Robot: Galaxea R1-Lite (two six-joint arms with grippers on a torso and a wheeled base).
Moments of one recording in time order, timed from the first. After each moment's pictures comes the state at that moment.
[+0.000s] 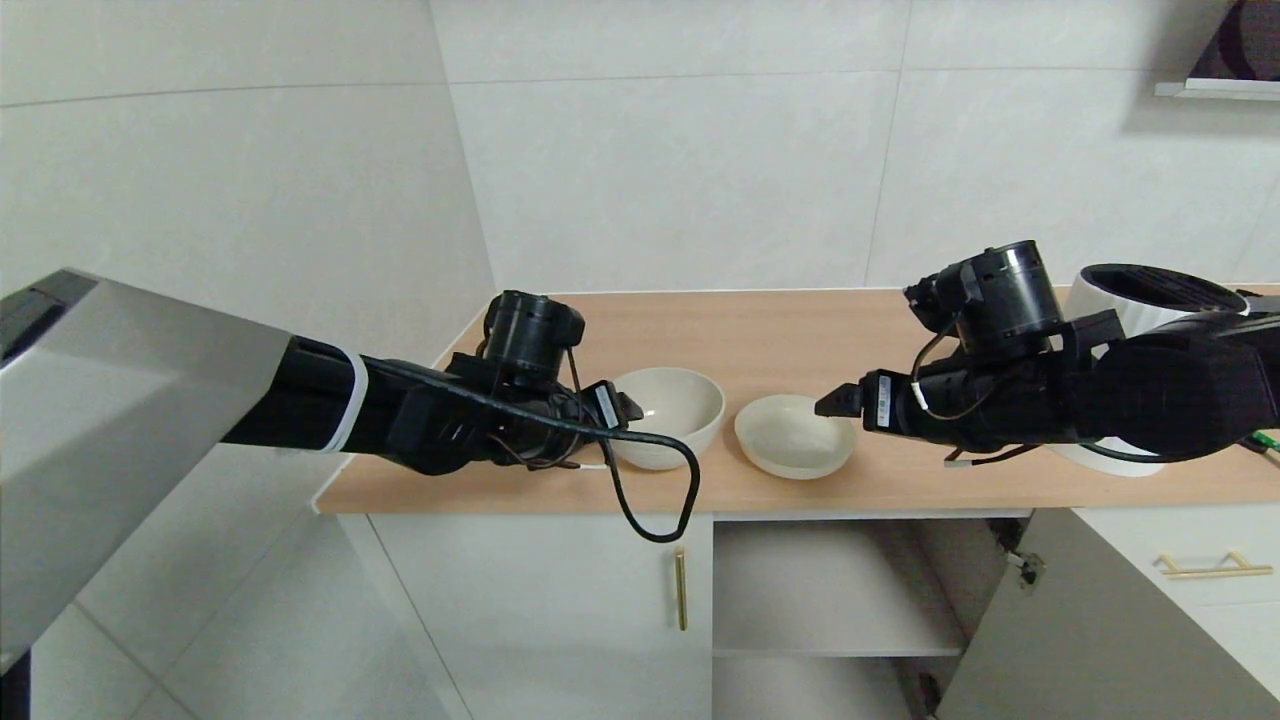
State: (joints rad) left arm -0.45 2.11 -1.34 -0.11 0.06 -0.68; right arm 0.46 1.85 -1.24 0.00 -0.09 0.43
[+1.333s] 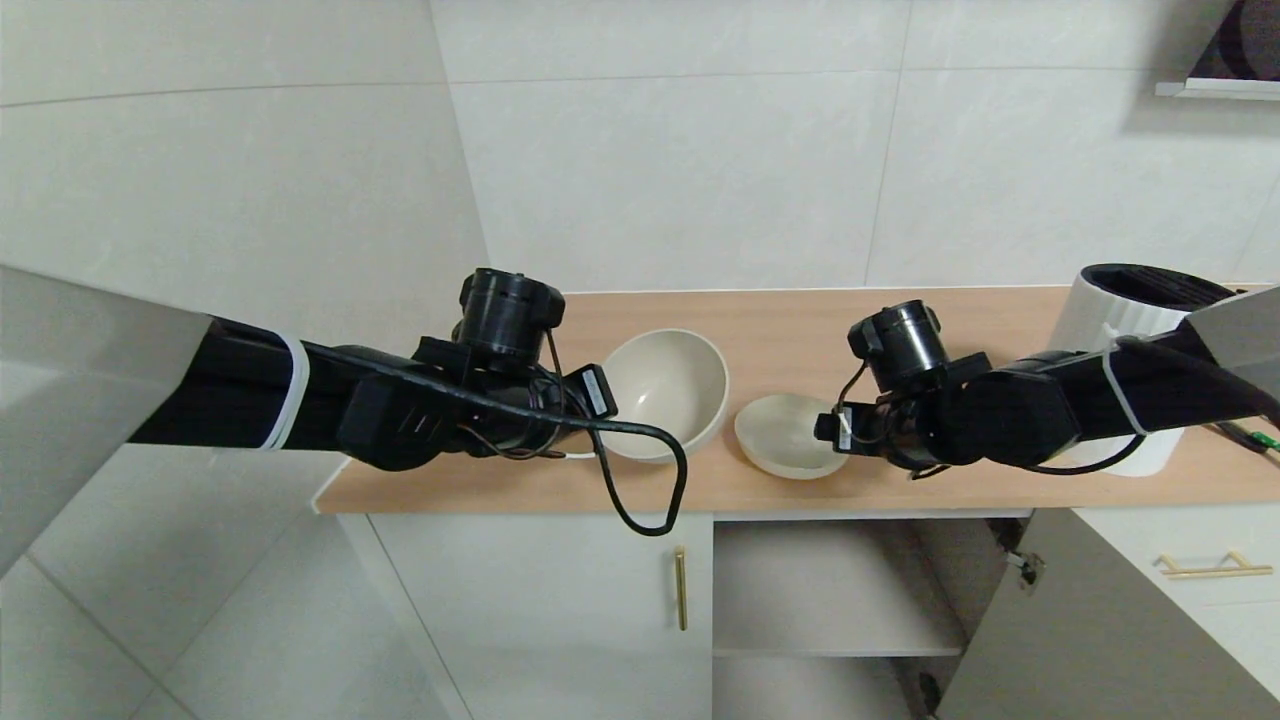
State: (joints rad) left arm -0.45 2.03 -1.31 -0.11 0.06 -0.68; right arm 0.47 2.08 -1.36 -0.01 -0.41 0.42
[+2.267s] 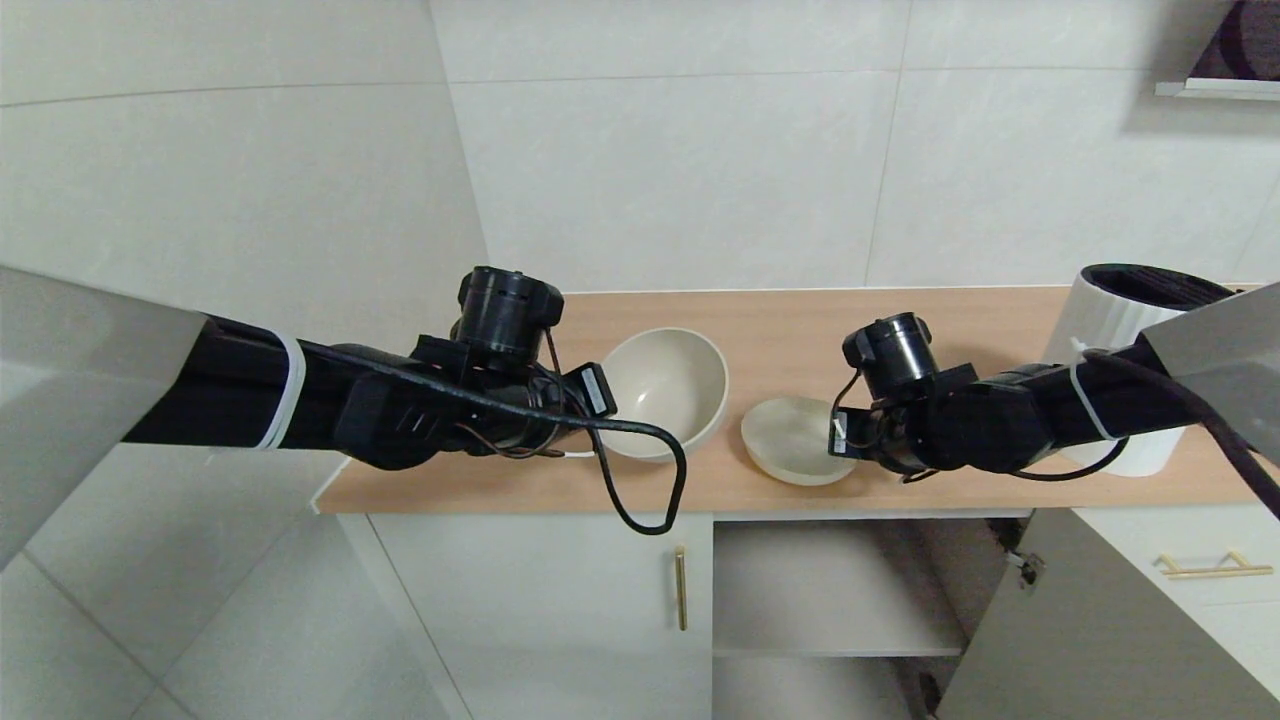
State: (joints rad) left arm -0.45 2.02 -1.31 -0.11 0.06 -0.68; right arm 0.46 2.13 -1.37 -0.05 -0.40 0.43
